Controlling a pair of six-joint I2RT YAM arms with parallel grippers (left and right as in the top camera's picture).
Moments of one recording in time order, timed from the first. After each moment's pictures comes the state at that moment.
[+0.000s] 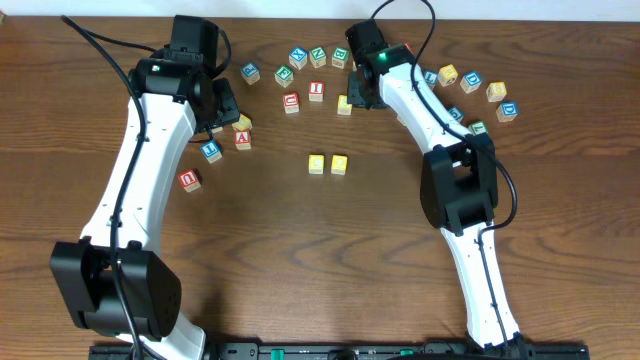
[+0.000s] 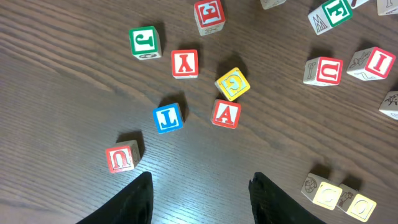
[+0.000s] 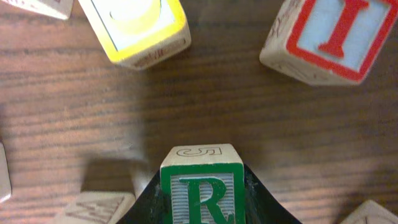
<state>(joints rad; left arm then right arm) -0.12 1.76 1.64 -1.07 -0.11 -0.43 0.37 2.58 2.30 -0.95 0.14 0.45</state>
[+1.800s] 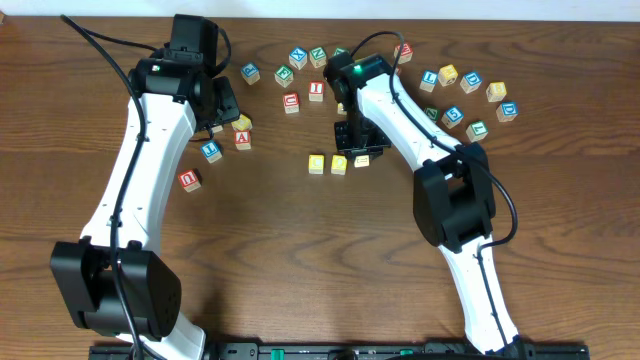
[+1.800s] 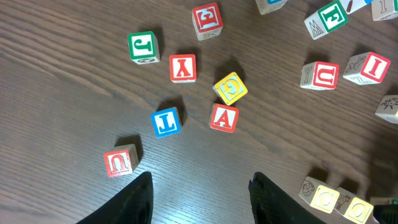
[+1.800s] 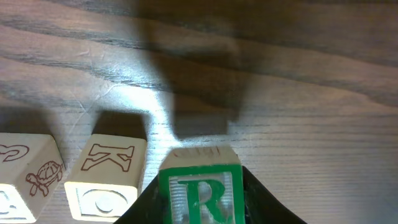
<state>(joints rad) -0.12 1.76 1.64 -1.06 -0.11 -0.43 0.49 2.45 2.16 -1.39 0.00 0.41</state>
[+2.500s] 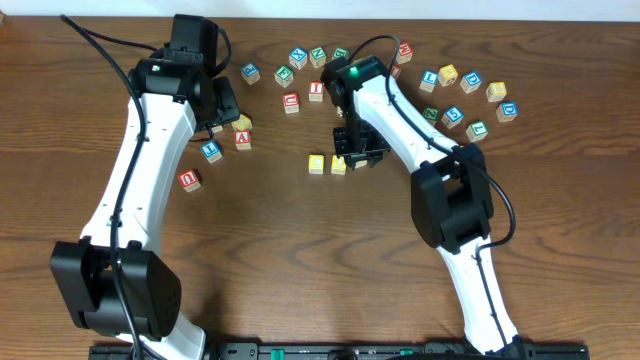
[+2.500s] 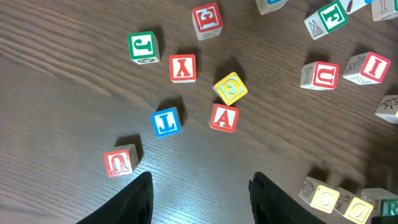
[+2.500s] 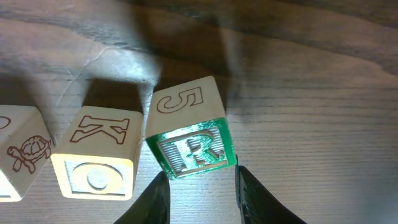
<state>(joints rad) -0.12 1.76 1.64 -1.06 -0.11 -0.43 0.50 2.45 2.16 -1.44 0.00 0.41</state>
